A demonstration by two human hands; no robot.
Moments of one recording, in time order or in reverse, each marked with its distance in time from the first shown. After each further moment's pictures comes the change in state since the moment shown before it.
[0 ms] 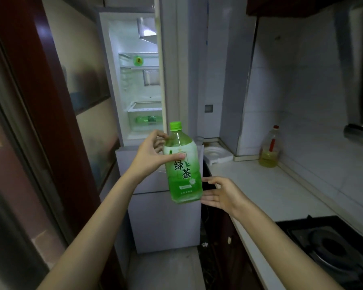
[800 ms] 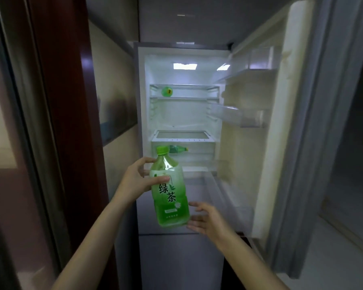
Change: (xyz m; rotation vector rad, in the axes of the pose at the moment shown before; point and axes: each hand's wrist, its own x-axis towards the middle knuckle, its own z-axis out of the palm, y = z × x) left_hand 0.080 -0.049 -0.149 -0.031 0.162 -0.130; right_hand 0.137 -0.019 0.133 0.015 -0.031 -0.045
